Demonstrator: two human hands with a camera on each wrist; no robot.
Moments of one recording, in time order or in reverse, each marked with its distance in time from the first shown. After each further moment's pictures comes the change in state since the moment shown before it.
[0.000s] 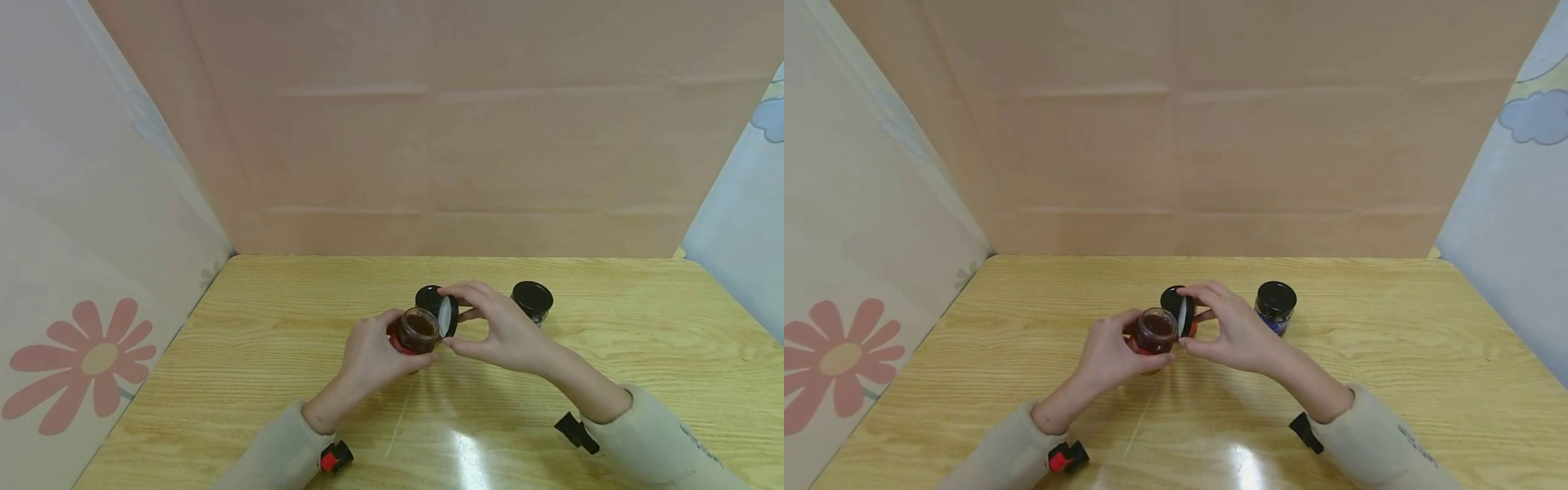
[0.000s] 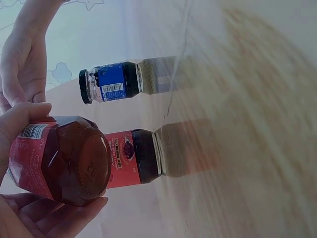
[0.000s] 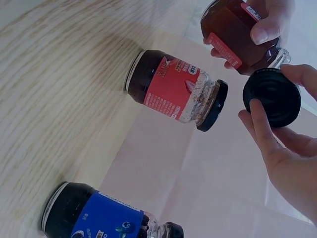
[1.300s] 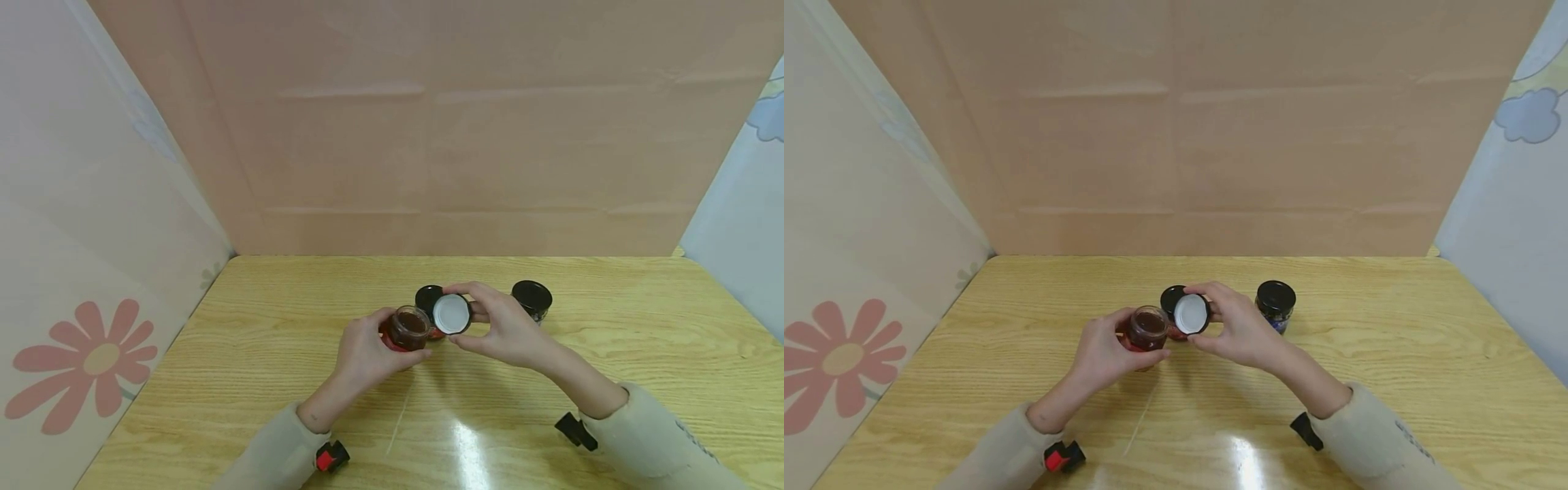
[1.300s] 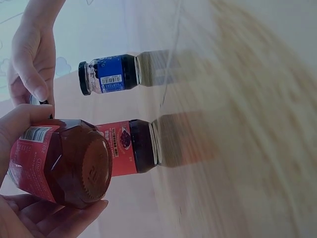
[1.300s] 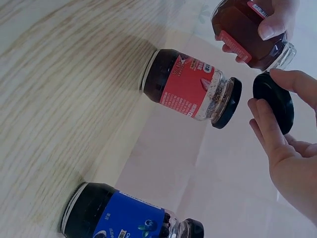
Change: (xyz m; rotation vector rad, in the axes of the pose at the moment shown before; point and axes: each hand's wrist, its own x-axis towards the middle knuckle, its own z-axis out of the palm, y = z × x) left_hand -0.002 -0.004 -0.004 -0.020 0.015 -0.085; right_hand -0.003 0.009 0.002 0.083 0.006 0.124
